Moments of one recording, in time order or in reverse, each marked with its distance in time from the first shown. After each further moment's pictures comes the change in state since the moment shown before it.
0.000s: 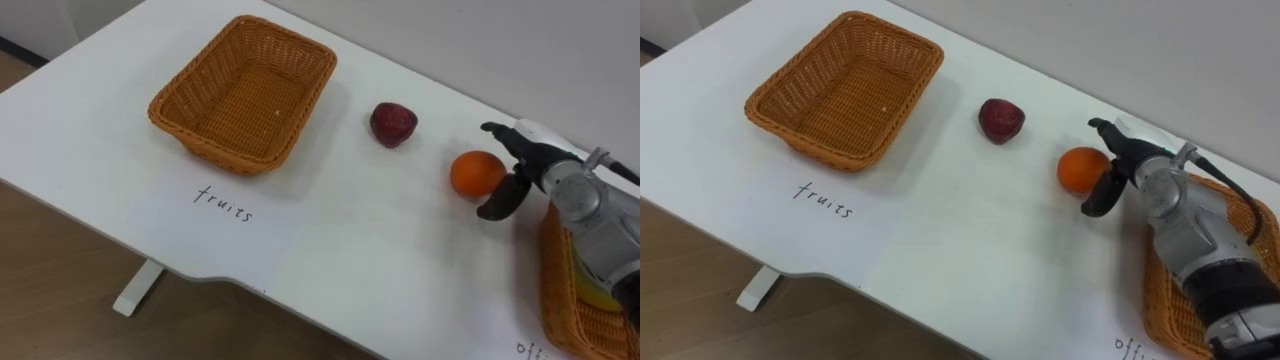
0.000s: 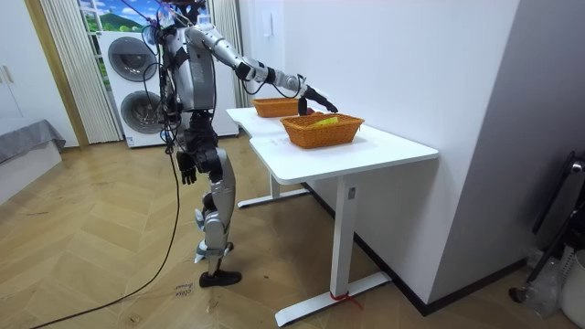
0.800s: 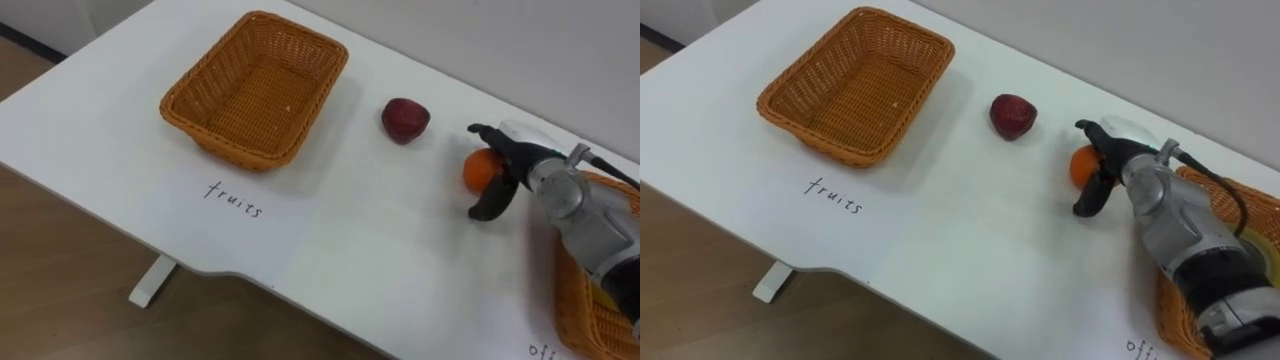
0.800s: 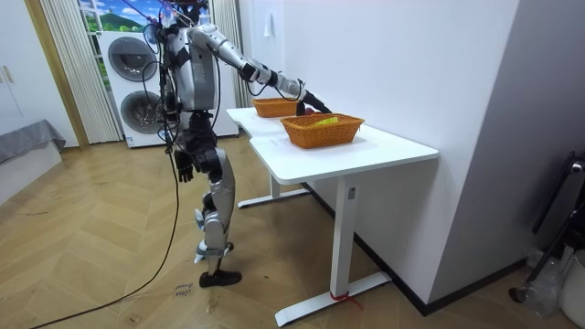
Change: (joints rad) left arm -0.024 -0.001 -0.001 0.002 -0.002 -0.001 0.046; right arm -0.064 0.000 0.117 0.066 0.038 -0.014 -0.018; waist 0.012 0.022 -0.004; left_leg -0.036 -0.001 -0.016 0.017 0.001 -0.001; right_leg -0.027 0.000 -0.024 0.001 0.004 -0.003
